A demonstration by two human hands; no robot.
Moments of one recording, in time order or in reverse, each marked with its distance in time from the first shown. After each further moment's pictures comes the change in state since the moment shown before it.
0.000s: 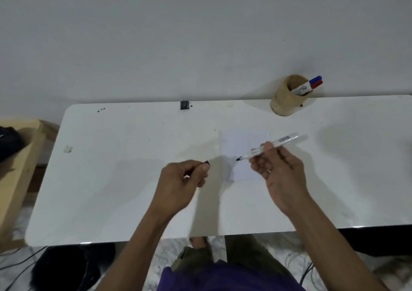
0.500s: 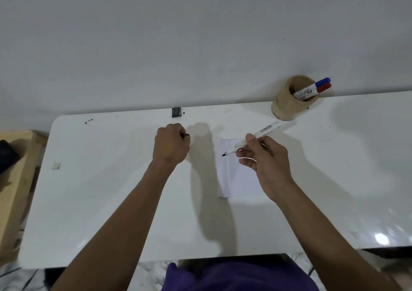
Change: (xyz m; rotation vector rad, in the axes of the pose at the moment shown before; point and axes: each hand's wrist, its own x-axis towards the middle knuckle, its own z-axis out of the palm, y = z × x) left_hand 0.155 -0.010 0.015 0.535 0.130 -0.100; right_hand 0.082 -0.002 0.012 -0.165 -0.011 0.061
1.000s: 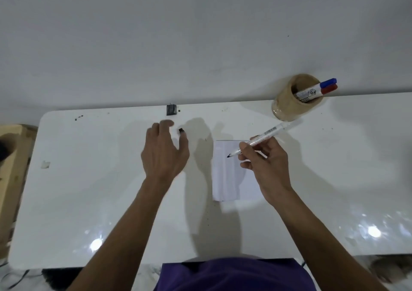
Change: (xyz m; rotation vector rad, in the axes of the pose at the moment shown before) left_hand -0.032 0.014 0.000 0.045 0.221 -0.018; right_hand 0.018 0.010 -0.012 -0.113 0.025 -0.046
